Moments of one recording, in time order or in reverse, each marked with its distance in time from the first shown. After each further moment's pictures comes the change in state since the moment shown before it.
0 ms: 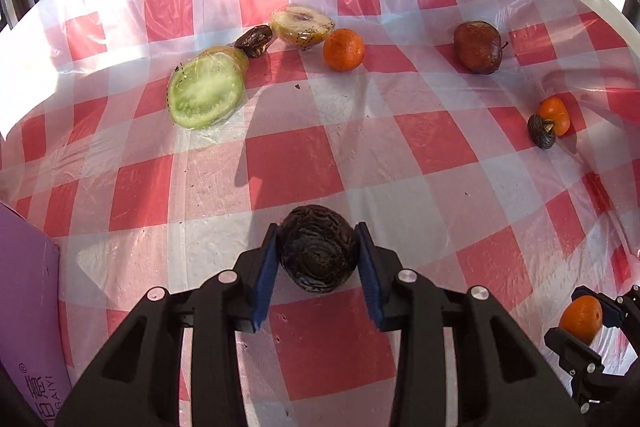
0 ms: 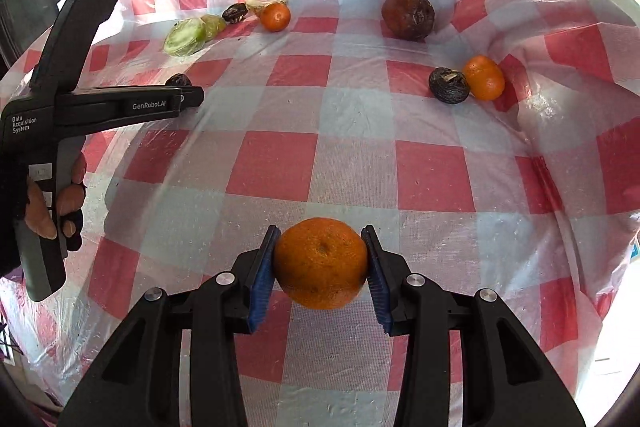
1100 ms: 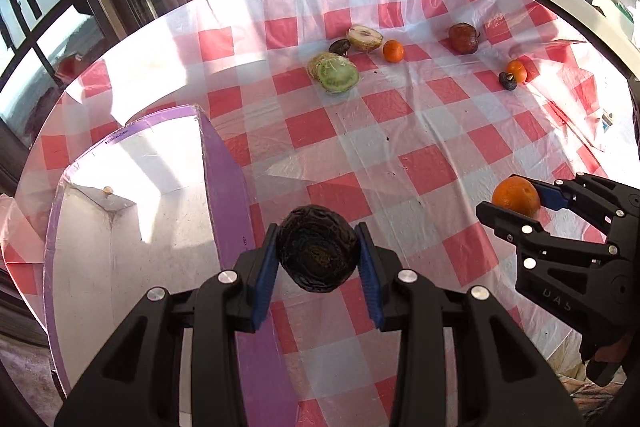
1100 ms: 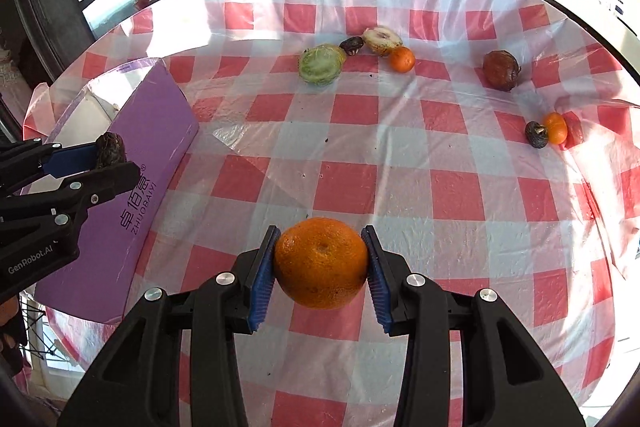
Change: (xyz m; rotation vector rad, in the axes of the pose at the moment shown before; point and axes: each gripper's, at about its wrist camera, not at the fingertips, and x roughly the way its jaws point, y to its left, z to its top) left arm -0.183 0.109 -0.072 0.117 0.006 0.094; right arm -0.057 0.159 0.025 -0.014 -0.044 0.085
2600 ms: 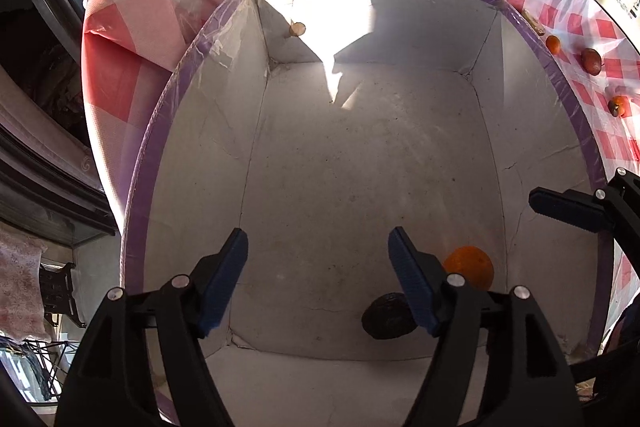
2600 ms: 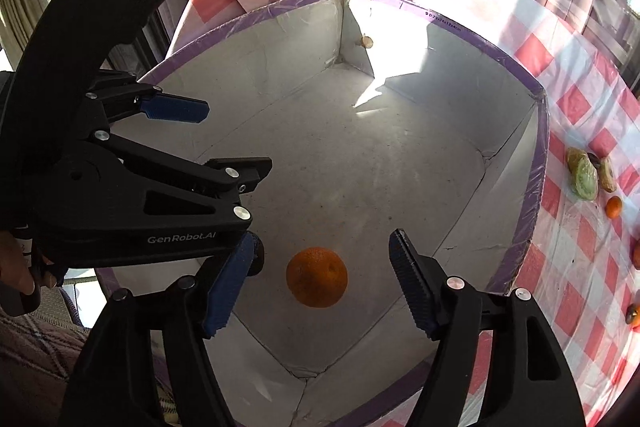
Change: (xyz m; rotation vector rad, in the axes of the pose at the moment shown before) left arm 0.013 0.212 -0.117 -0.311 0.169 0.109; right arm 0.039 0.260 -0.001 -0.533 0.112 0.224
